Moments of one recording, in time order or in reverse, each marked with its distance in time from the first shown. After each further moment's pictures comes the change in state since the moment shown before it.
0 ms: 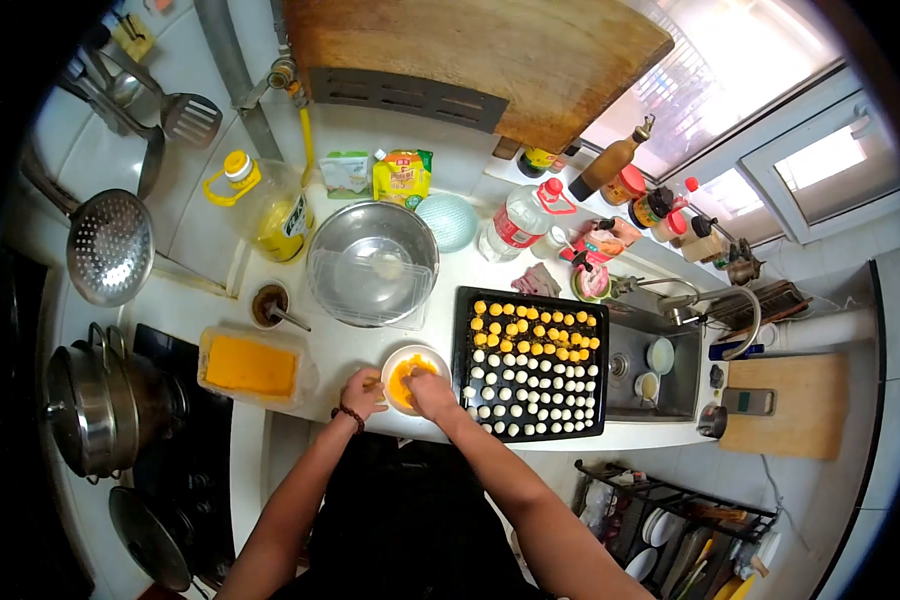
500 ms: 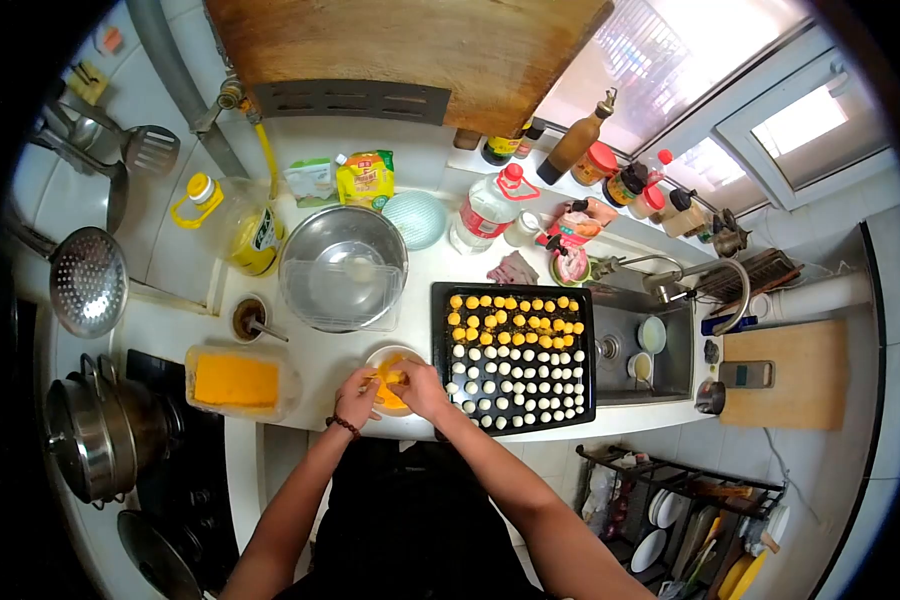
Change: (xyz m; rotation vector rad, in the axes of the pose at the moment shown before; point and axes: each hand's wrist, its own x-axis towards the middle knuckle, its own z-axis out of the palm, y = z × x) left_hand -0.042 0.051 0.040 0.209 0.013 0.185; right_hand -0.023 -0.006 -0.039 0.688 0.355 0.122
